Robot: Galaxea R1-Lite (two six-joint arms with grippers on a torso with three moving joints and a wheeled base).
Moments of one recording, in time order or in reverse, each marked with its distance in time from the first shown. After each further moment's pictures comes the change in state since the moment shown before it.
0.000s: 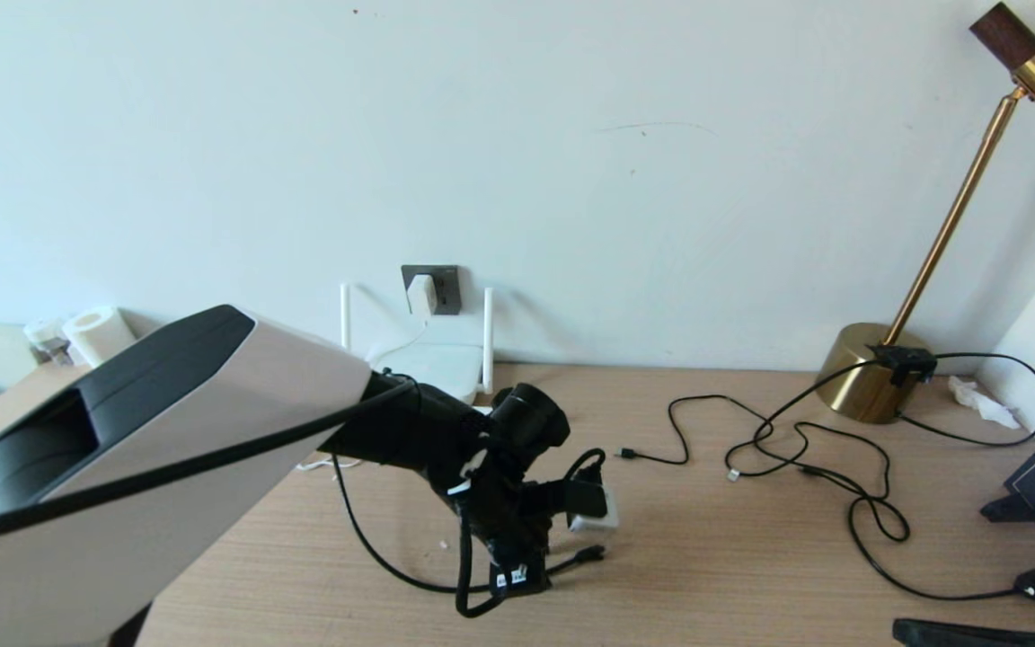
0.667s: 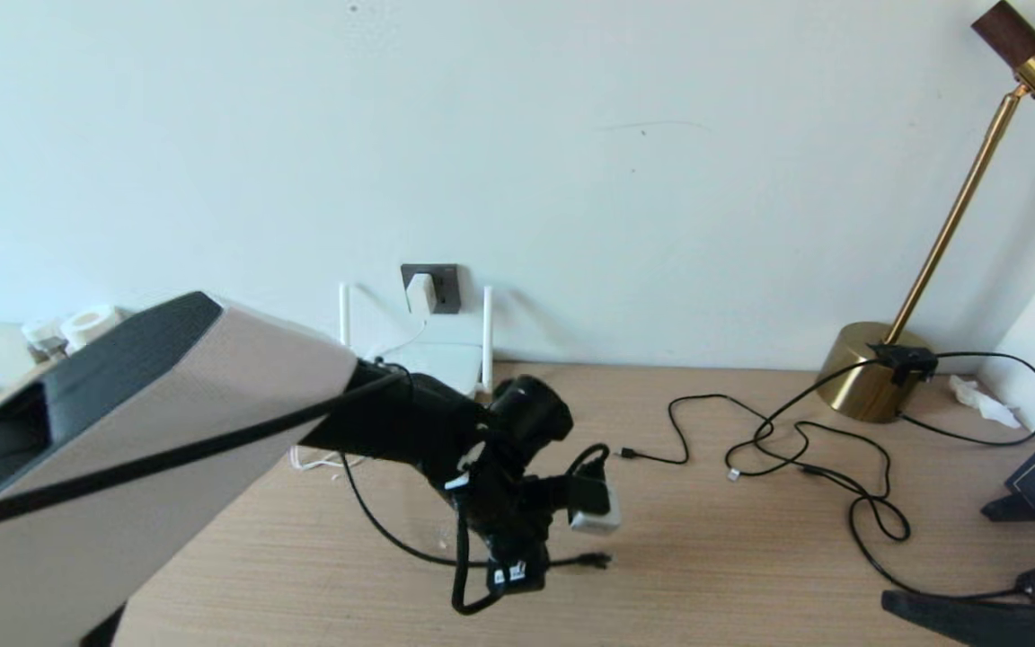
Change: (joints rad) left arm -0.020 -0.079 -0.029 0.020 -0.003 -0.002; right arm 0.003 0.056 -0.055 -0.004 0.000 0.069
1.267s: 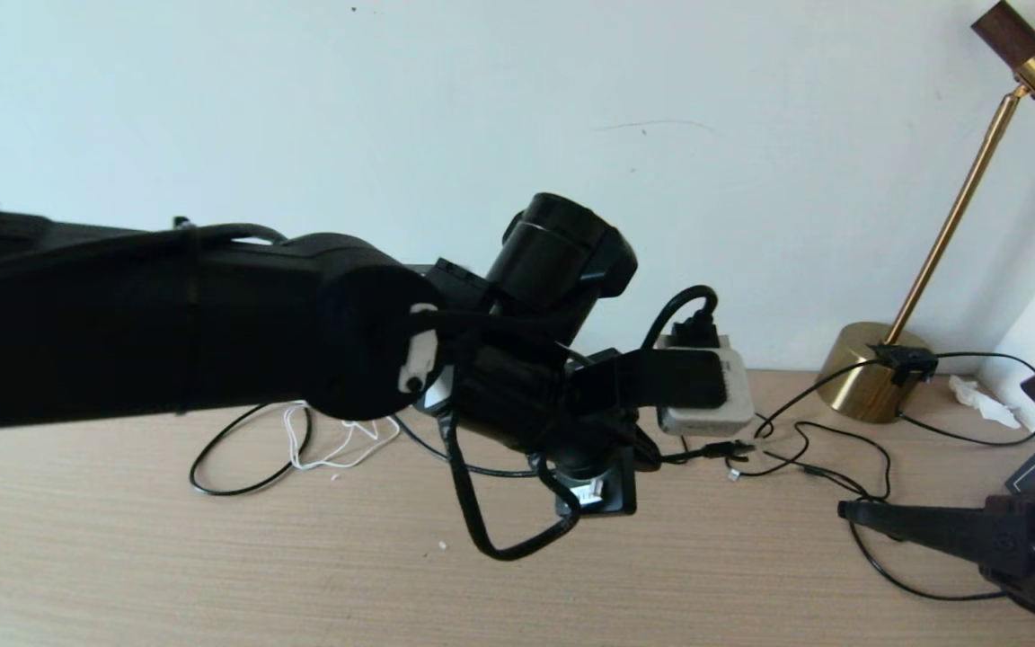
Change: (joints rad) left arm -0.168 -0.260 -0.164 -0.017 -0.030 0.006; right arm 0.000 0.148 -0.128 -0.051 -0.010 0.046
